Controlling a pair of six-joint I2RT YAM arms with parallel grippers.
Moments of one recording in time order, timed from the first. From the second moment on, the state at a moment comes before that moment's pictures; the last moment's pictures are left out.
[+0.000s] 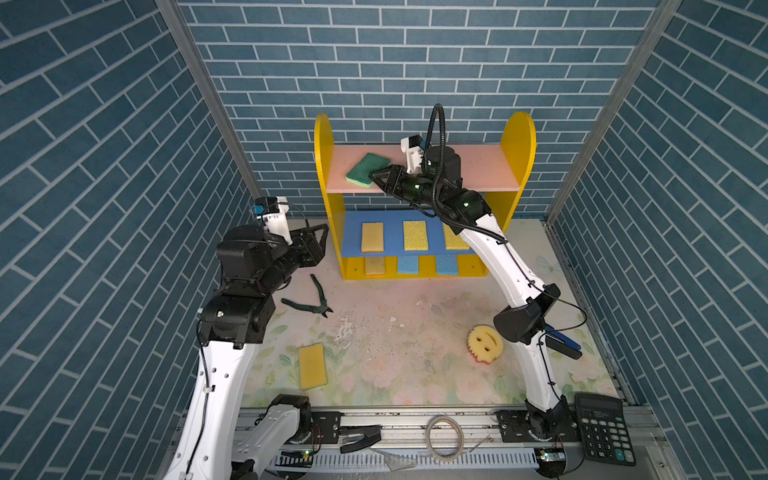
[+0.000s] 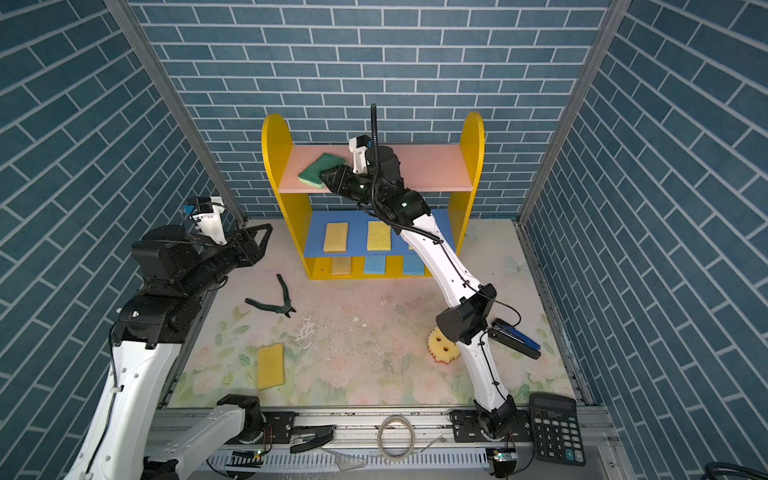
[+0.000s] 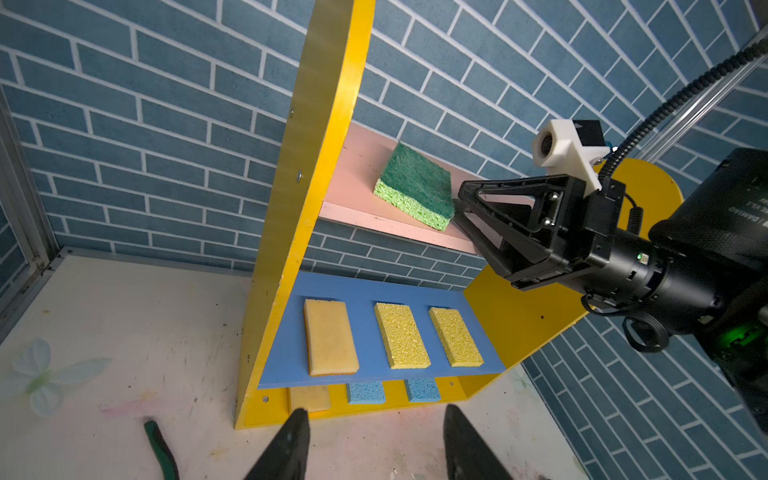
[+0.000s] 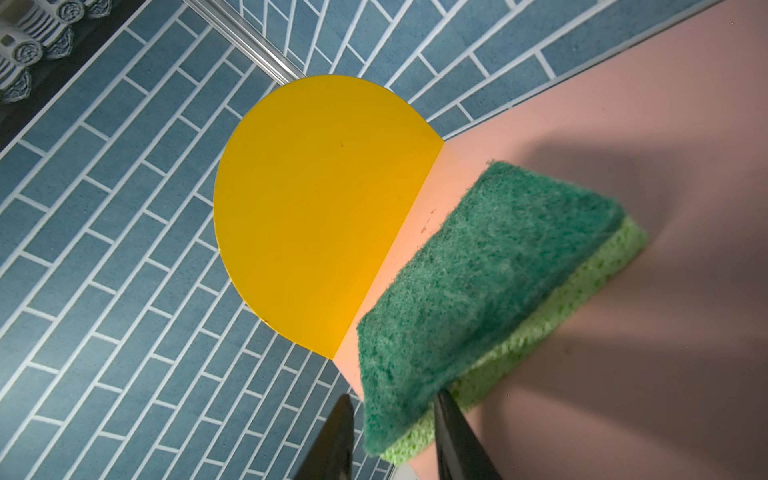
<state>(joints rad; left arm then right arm) -0.11 0.99 1.37 -0.58 0.28 -0.41 0.72 2.22 2.65 -0.54 -0.35 0.78</state>
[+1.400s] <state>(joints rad) -0.58 1.62 2.00 -0.66 -0.29 -0.19 0.71 1.75 1.88 -0.33 -0.09 0.40</state>
